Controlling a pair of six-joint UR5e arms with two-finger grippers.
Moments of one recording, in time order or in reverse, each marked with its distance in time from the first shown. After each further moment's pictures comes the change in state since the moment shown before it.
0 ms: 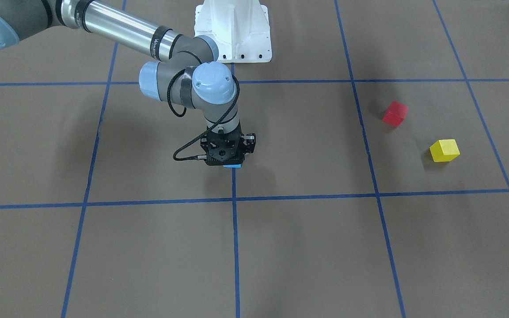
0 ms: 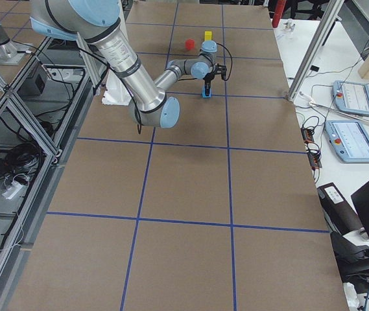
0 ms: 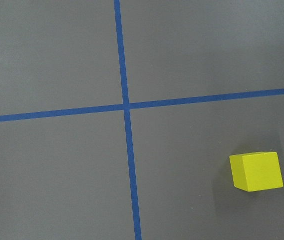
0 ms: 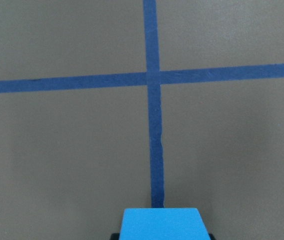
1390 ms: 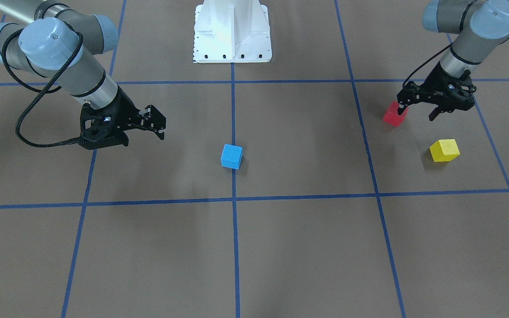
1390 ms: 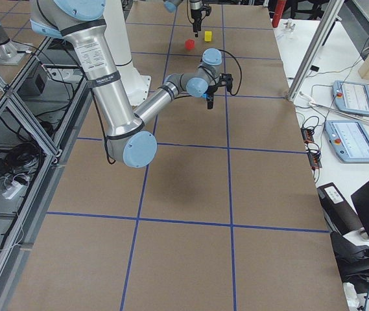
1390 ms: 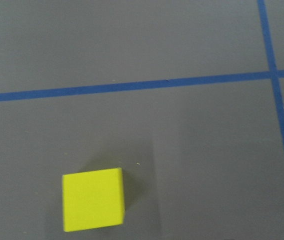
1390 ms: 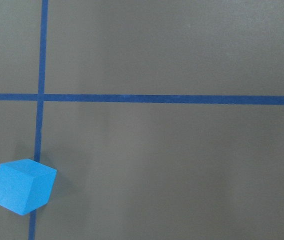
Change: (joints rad) left arm 0.727 0.005 -0.124 -0.370 0.332 -0.649; right arm 0.238 -0.446 0.492 -0.002 0.229 -0.182
